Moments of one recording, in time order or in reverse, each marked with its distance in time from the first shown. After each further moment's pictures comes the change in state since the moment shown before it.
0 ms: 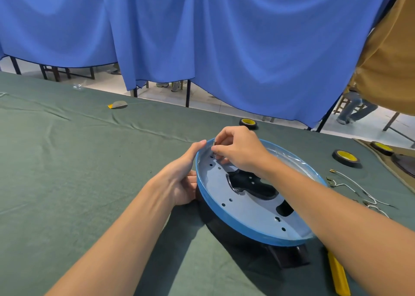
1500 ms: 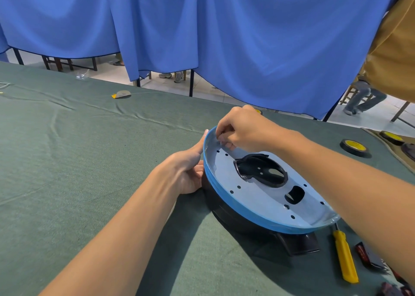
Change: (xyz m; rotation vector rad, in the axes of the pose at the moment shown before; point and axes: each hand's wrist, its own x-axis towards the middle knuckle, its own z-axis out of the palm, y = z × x) left_hand 0.014 -0.003 -0.008 0.037 -0.020 -0.013; right_hand 0.006 -0.025 -0.020 -0.489 -0.226 -0.238
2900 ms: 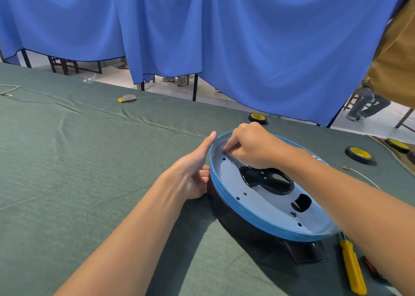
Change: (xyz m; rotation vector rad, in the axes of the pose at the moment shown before) left_hand -0.009 0.001 0.005 0.028 0.021 0.045; right_hand -0.005 0.005 0.016 -0.033 -0.025 0.013
